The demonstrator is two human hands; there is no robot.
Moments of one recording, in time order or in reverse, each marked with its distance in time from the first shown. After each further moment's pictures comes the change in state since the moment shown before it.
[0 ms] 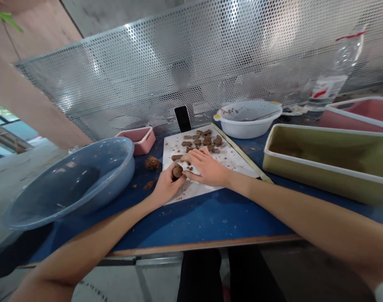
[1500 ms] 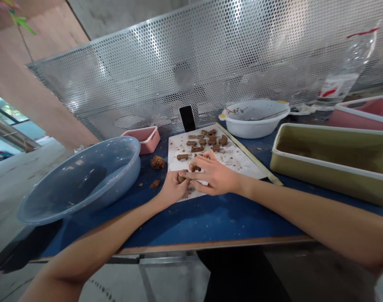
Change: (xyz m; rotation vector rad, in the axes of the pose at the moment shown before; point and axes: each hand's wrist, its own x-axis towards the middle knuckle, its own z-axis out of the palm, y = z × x) left_hand -0.007 -0.001 0.005 -0.062 -0.036 0.026; right_hand -0.006 -0.018 -0.010 -0.042 0.070 -0.285
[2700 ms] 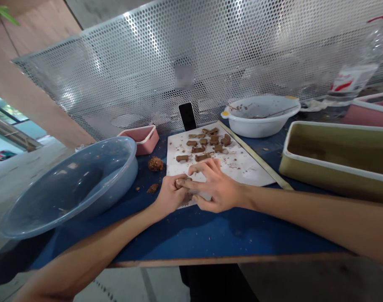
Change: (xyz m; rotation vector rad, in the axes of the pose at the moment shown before) left_hand -0.006 0.006 -0.003 -0.074 0.010 -0.116; right_hand -0.015 -0.018 0.013 0.010 0.014 0.206
